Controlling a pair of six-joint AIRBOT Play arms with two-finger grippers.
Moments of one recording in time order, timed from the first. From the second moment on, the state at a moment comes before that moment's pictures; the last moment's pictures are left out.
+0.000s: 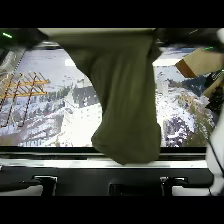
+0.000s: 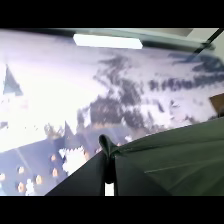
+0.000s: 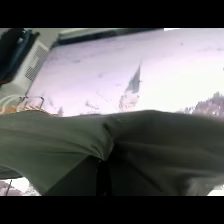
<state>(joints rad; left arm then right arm) -0.06 -1.47 1.99 1.19 -1.14 -1.69 0.03 -1.58 2.01 -0.87 1.06 1.55</state>
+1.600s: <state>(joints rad) -0.06 -1.96 1.98 1.26 -1.30 -1.81 -0.45 -1.33 0.74 -0.77 1.24 1.23</state>
